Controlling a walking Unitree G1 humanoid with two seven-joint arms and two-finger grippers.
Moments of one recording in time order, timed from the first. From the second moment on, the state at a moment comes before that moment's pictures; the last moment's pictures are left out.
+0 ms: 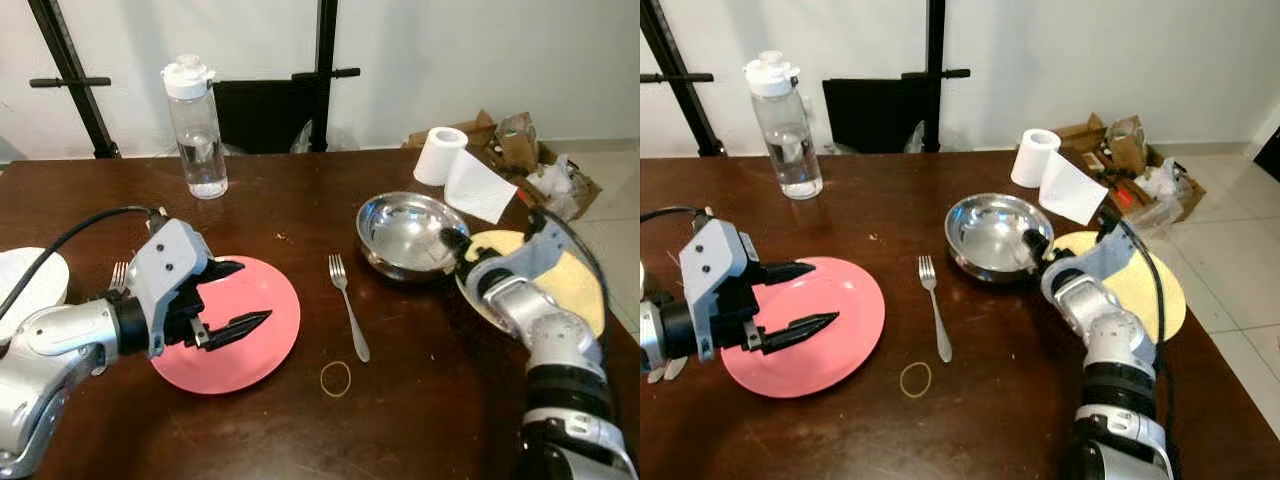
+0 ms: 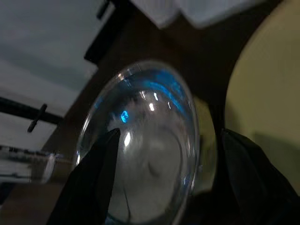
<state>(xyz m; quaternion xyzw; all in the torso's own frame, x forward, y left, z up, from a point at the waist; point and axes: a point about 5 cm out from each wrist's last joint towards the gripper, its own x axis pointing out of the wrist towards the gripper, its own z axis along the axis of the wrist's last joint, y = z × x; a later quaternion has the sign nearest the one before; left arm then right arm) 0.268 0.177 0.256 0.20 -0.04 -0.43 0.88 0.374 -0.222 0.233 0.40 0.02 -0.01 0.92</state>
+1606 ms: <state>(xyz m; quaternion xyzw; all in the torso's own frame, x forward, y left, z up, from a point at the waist) 0.299 0.151 0.198 0.09 -0.09 -0.16 0.98 0.276 -0.169 0.196 0.11 -0.14 0.09 0.98</state>
